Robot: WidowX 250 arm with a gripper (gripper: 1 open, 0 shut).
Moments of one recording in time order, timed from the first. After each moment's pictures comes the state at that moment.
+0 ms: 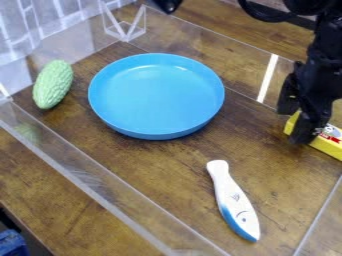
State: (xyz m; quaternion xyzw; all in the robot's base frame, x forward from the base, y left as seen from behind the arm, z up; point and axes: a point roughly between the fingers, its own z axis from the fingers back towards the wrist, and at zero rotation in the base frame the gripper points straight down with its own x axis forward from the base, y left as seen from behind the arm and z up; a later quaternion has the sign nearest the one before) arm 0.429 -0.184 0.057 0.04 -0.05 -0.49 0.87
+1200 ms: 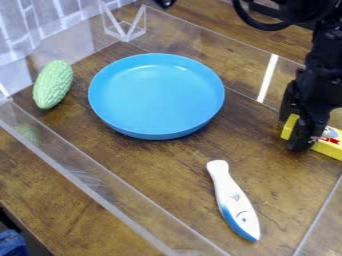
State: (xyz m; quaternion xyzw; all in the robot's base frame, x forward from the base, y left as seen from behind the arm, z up) arm 0.426 -0.178 0.044 0.04 -0.05 -0.52 0.85
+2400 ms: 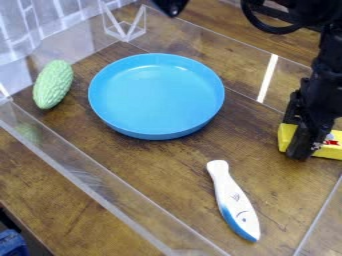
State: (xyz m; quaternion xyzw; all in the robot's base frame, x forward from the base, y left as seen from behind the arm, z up) arm 0.417 -0.175 0.046 0.03 -0.01 -0.53 0.85
